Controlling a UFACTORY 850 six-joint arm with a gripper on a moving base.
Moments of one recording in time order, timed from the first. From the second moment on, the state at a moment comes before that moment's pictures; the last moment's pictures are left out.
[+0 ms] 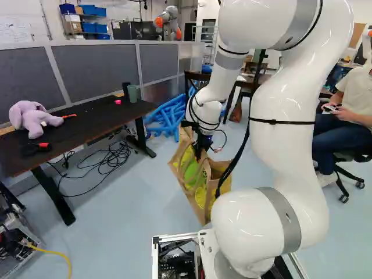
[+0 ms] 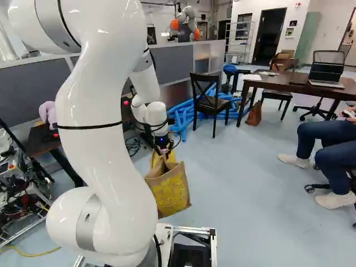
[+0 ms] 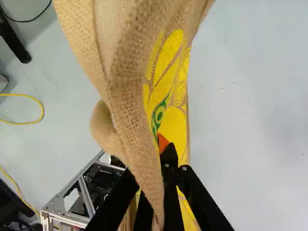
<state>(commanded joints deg) 0.3 -21.6 -42.0 13.0 -14.3 -28.3</state>
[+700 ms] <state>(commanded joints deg) 4.4 -18.5 -47.2 10.1 -26.0 -28.3</state>
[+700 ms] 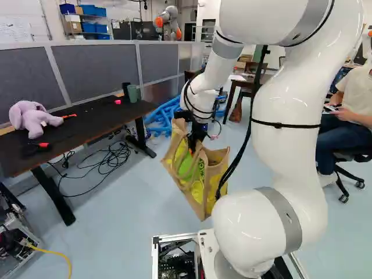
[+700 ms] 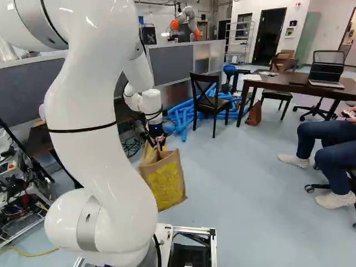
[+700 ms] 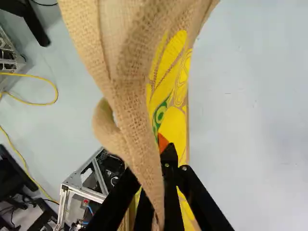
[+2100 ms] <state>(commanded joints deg) 5.4 -4.6 -47.0 7.8 -39.5 -28.3</state>
